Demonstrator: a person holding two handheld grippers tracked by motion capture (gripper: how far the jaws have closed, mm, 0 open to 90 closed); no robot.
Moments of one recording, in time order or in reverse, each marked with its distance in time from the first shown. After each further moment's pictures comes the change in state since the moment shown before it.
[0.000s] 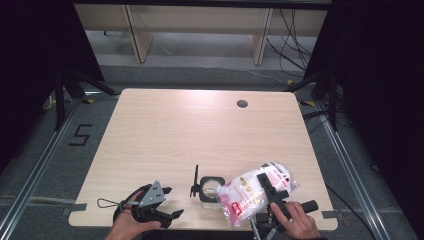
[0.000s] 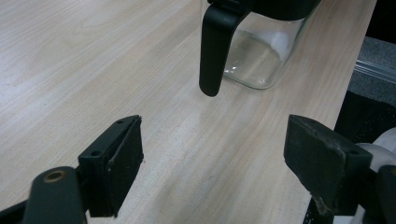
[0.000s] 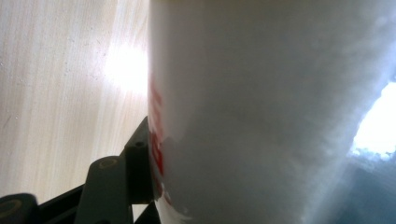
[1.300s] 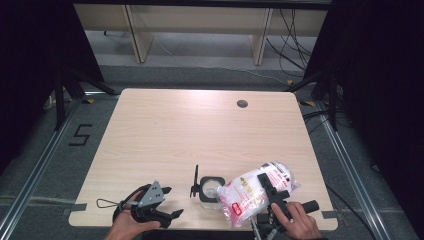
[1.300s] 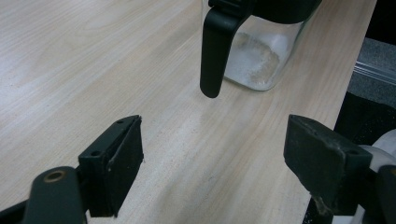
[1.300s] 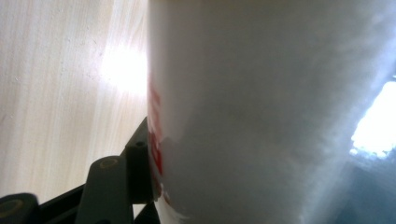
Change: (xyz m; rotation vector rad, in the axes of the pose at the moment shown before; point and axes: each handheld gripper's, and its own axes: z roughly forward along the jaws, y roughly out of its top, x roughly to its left) left arm -0.001 0.000 -0.001 -0.005 0.003 -0.005; right arm -0.004 0.000 -0.002 0.004 0.005 -0.017
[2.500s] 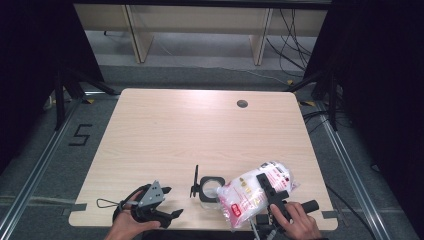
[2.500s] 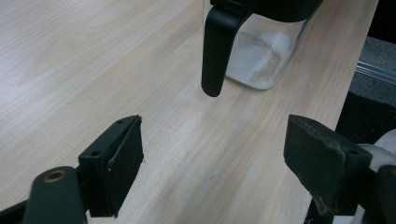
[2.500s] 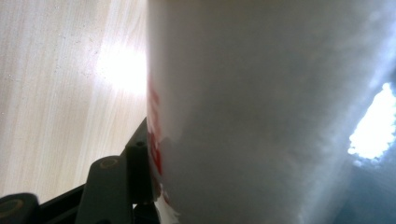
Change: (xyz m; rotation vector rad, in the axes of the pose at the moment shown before) left arm 0.001 0.000 0.000 0.003 0.006 0.008; right arm 0.000 0.001 0.000 -0.024 -0.042 -0.027
